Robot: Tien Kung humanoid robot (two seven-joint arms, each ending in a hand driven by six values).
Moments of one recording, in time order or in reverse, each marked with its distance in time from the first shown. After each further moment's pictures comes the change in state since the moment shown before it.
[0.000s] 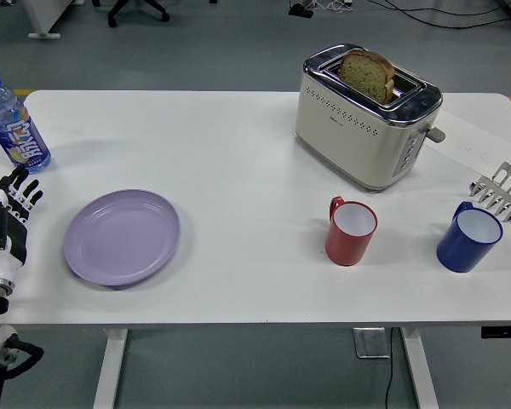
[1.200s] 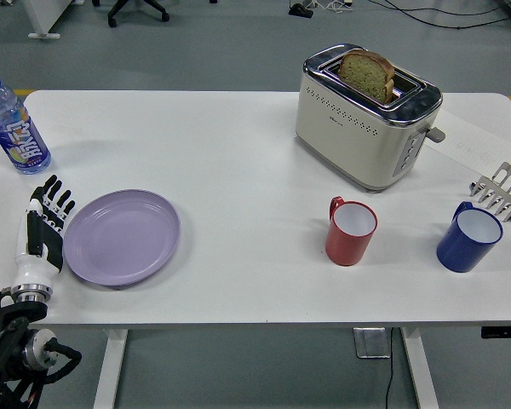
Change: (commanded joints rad) left arm -0.014 -0.076 0.068 0.026 -0.056 0.048 -0.021; right arm 0.011 0.002 -0.009 0.000 -0.003 0.002 0.001
